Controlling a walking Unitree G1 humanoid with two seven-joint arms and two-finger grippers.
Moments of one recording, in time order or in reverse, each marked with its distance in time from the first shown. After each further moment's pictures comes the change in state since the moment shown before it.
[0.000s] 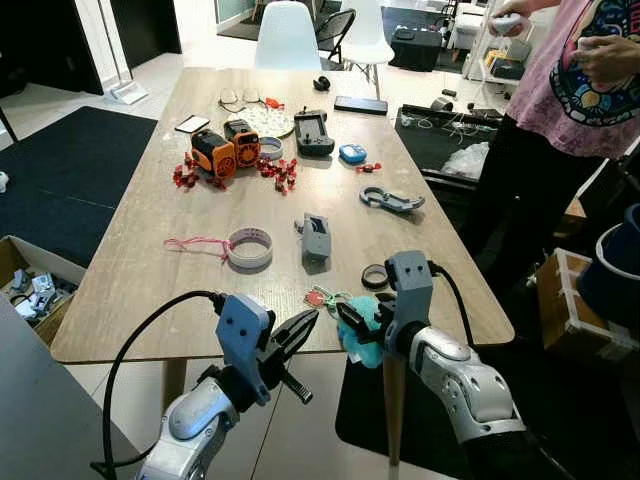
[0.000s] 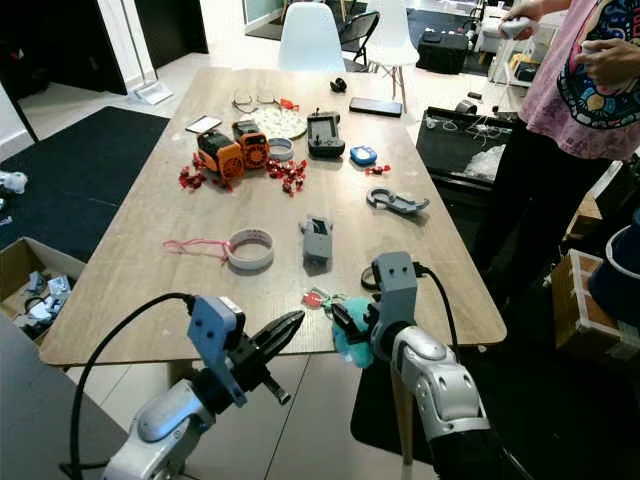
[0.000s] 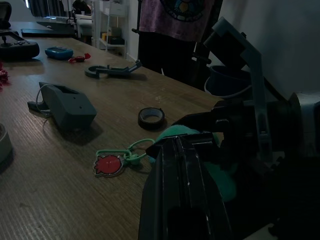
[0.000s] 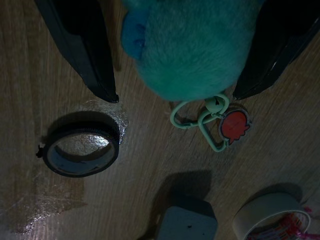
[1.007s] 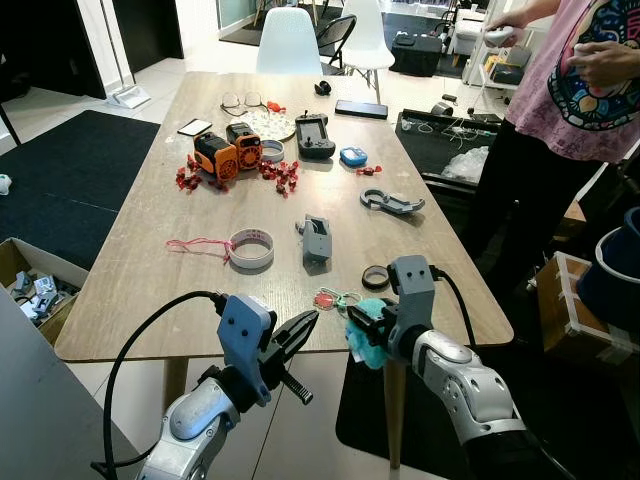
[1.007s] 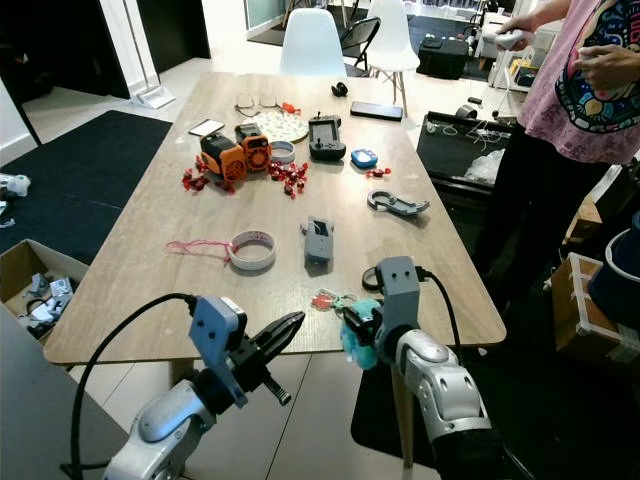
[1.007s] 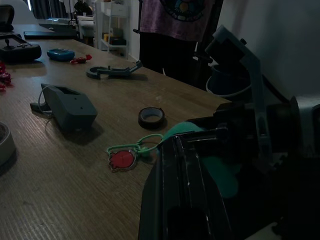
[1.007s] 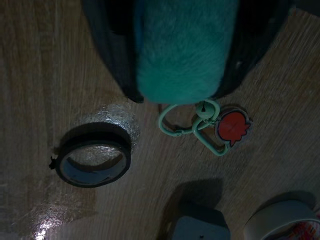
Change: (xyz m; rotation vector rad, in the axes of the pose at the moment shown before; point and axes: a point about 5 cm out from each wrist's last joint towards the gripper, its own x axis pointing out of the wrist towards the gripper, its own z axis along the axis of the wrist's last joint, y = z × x) left arm 0.000 0.000 -0.001 0.011 0.012 0.004; right arm 0.001 -0.008 -0.009 0.001 0.027 -0.035
